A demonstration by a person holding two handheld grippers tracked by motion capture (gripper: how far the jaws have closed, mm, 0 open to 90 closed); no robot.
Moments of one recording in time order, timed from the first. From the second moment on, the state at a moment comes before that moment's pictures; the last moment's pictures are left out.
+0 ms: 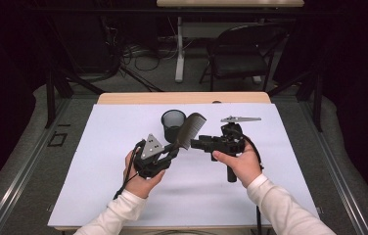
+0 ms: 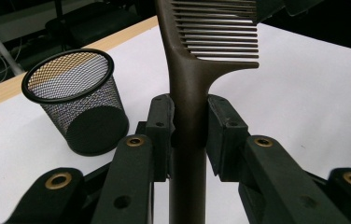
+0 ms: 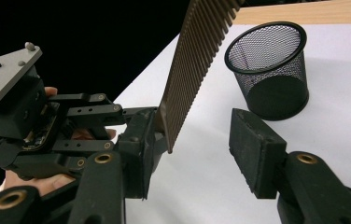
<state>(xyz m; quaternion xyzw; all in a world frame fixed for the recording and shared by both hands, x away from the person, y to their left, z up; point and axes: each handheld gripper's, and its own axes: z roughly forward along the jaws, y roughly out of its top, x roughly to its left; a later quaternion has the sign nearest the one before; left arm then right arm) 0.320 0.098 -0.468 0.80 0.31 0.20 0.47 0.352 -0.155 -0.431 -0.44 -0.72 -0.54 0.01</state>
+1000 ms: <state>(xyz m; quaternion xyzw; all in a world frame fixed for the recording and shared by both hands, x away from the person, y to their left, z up) 0.313 0.086 -0.480 0.81 0.29 0.19 0.46 0.361 -0.169 -0.428 -0.46 -0.70 -0.55 0.00</state>
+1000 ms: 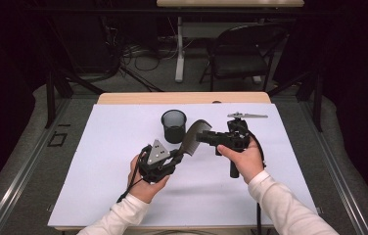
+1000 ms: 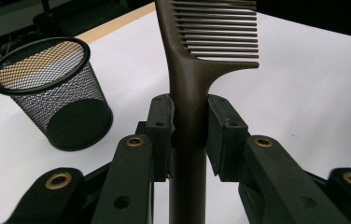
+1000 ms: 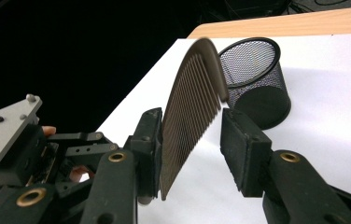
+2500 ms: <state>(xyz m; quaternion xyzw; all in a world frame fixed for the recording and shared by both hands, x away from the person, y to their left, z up) 0.308 0.078 -0.484 0.82 0.29 0.18 0.46 0.362 -0.170 -0.431 -0.48 -0.68 -0.56 0.01</state>
